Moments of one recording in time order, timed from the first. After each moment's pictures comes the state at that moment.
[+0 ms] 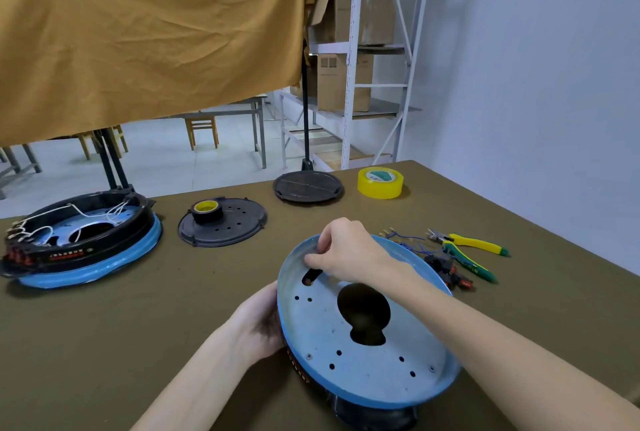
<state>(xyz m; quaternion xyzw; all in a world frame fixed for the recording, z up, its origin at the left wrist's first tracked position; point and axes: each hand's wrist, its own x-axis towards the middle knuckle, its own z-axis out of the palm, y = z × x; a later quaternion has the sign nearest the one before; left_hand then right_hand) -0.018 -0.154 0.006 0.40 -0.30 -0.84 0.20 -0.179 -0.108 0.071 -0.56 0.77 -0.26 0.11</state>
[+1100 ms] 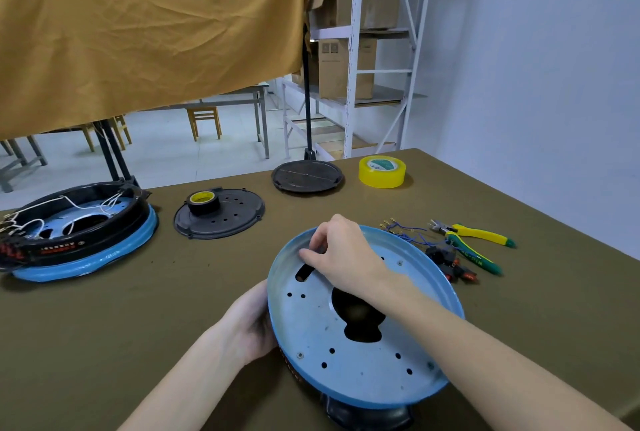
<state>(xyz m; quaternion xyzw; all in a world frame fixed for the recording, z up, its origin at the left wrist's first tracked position) -0.017 -0.137 0.016 0.42 -0.36 -0.80 0.22 -0.182 -0.109 0.039 -0.59 0.73 -0.34 0.05</state>
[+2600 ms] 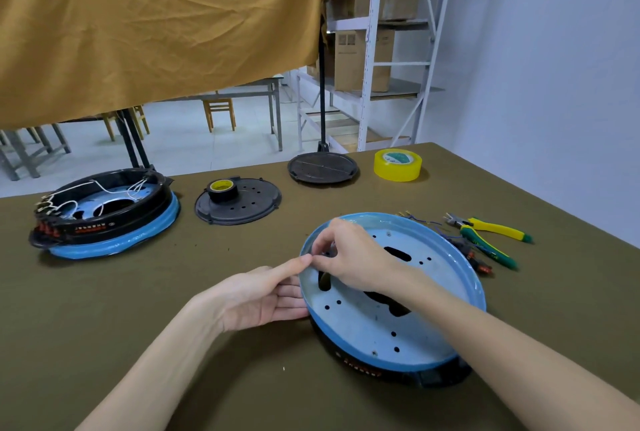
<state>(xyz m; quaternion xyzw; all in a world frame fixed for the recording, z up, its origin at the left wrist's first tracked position) 0.009 -0.175 0.011 0.34 -0.51 -0.79 0.06 -0.172 -0.099 0.038 -0.67 0.67 -0.30 0.13</state>
